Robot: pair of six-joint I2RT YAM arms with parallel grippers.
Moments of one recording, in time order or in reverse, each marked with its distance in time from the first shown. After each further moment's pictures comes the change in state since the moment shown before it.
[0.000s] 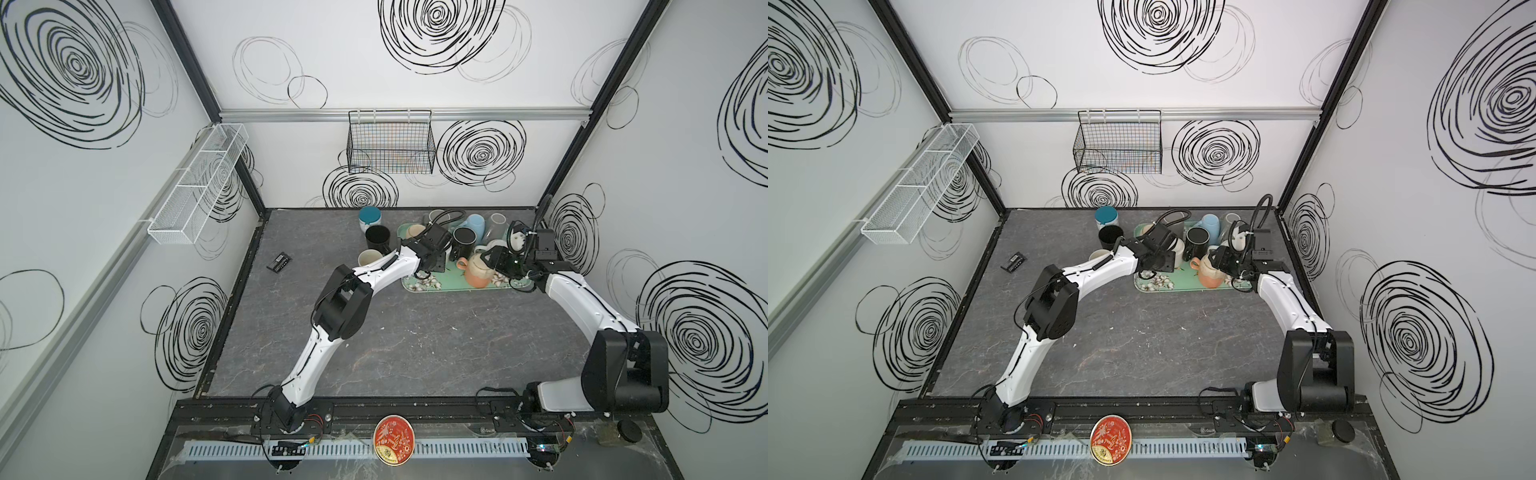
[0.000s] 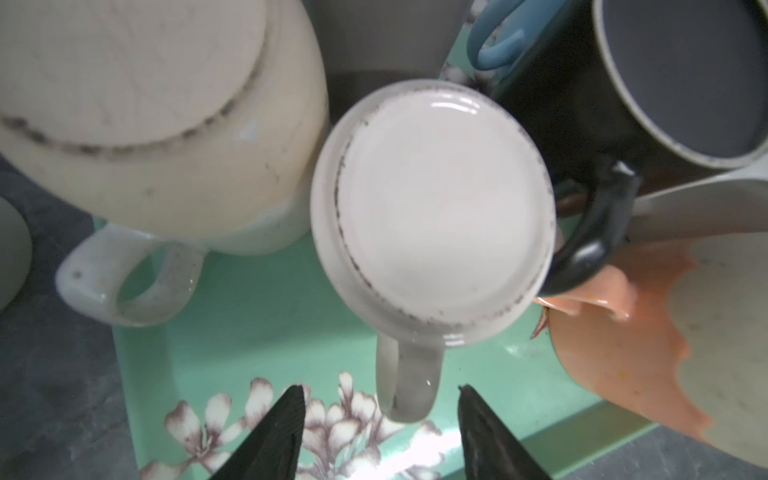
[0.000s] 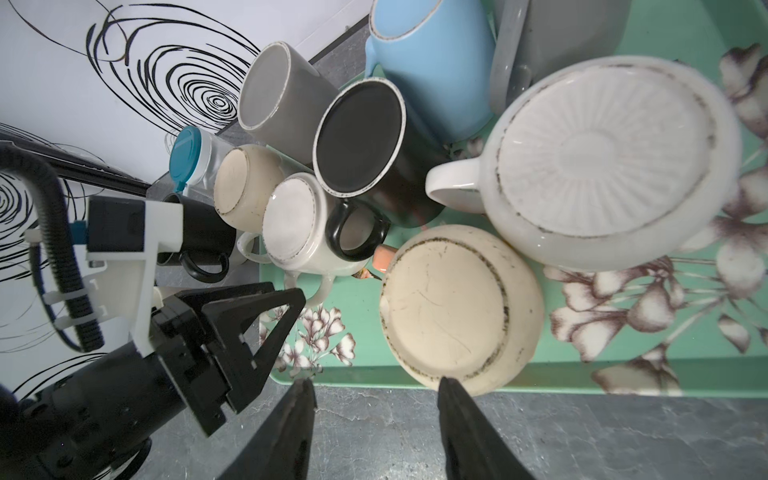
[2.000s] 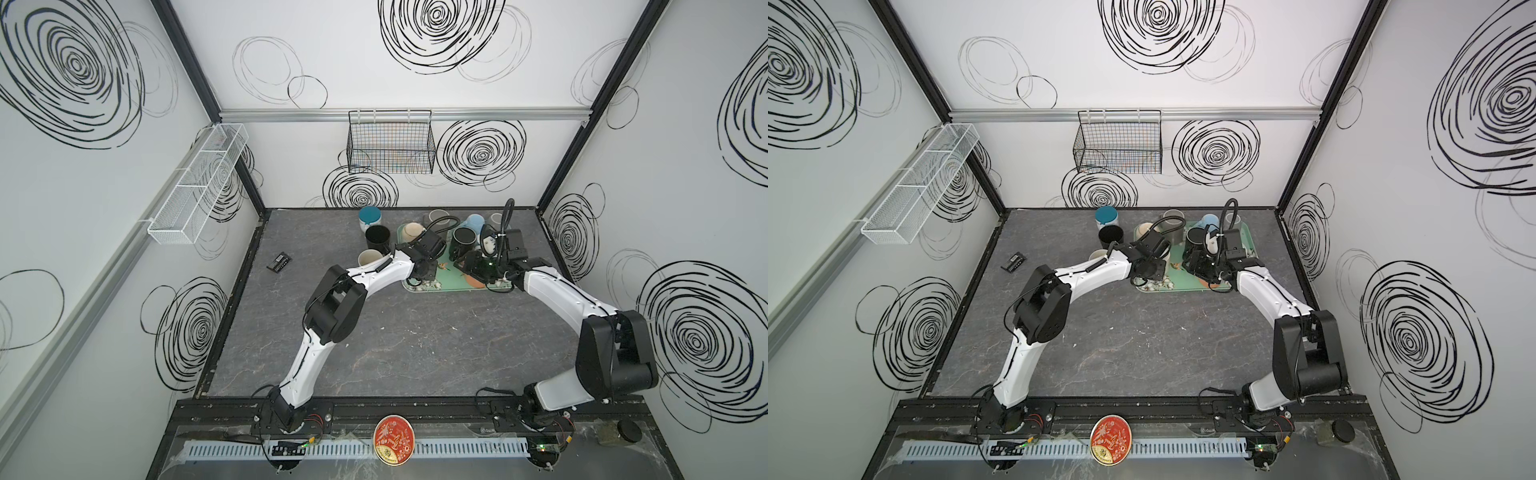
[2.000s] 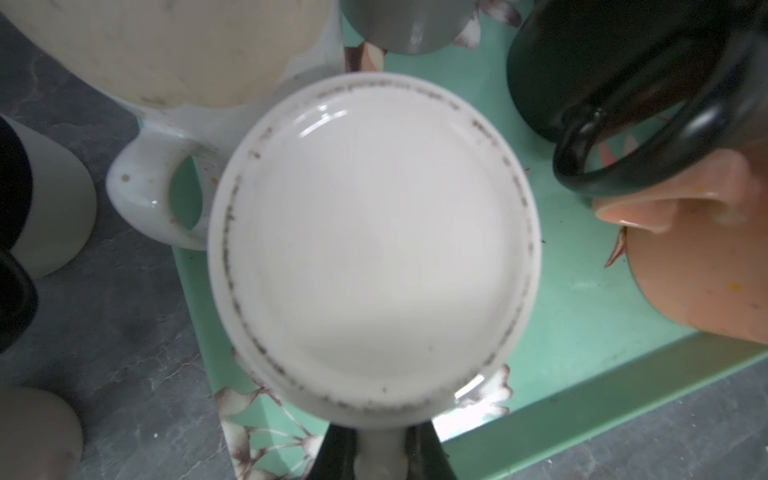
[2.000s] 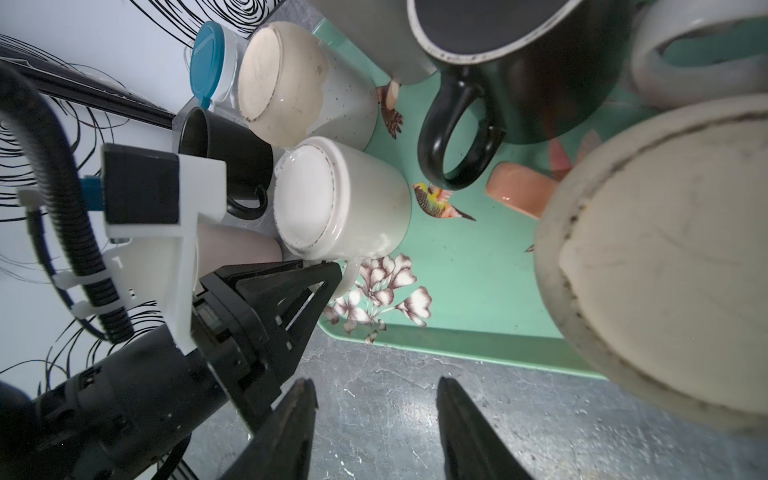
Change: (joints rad) left arm -0.014 -0.113 -0.191 -0.016 -0.034 0.089; right arm 0.177 0.083 0.023 0.001 -0.046 0.136
